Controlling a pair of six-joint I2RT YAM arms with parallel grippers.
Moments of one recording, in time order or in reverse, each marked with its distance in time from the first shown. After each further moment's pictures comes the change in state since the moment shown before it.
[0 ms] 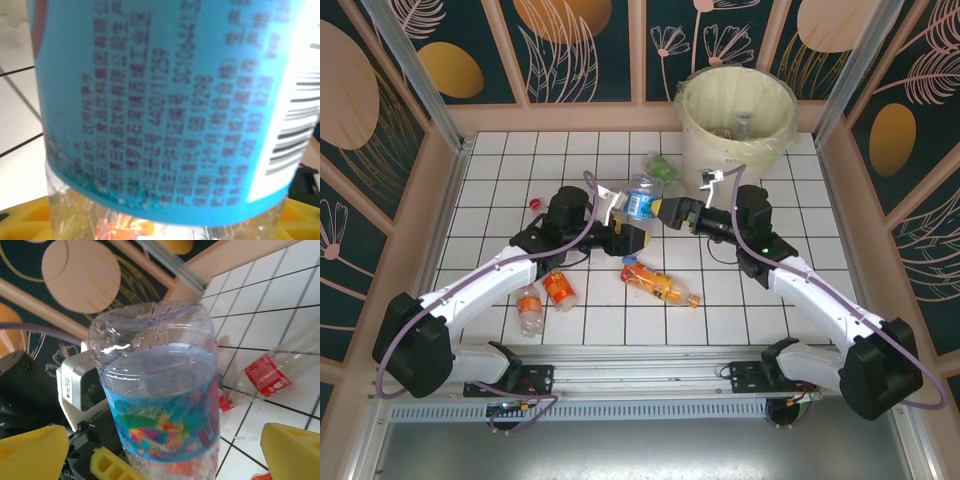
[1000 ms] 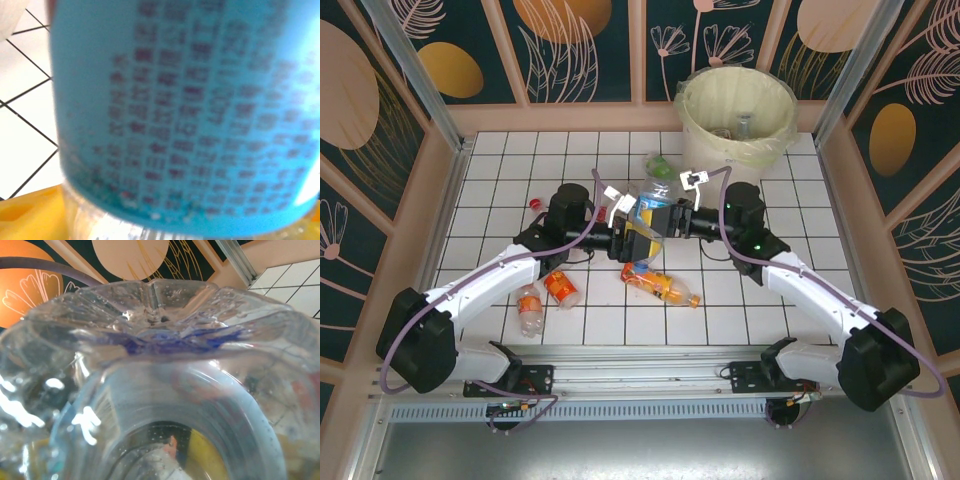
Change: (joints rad) left arm 0.000 0.029 0.002 0.115 0.284 -0.061; right arm 0.046 0.031 0.039 0.047 -0.118 -0.134
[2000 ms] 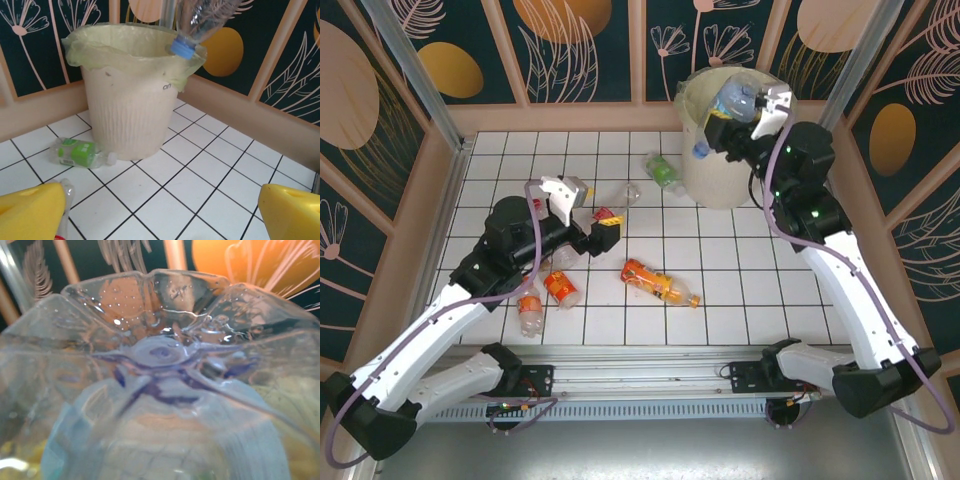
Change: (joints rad) left arm -0.005 -0.418 0.013 -0.187 -0.592 0.380; right arm -0.180 -0.004 0.570 -0.421 0.632 -0.472
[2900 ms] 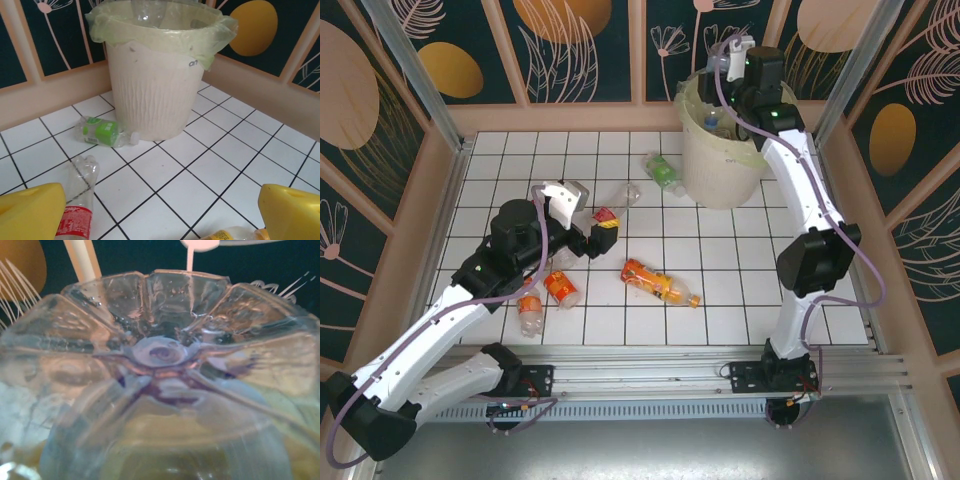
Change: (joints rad) left arm 0.000 -0.001 -0.023 -0.057 -0.092 0.037; right arm -0.140 0.737 0.707 -0.328 0.004 -0.137
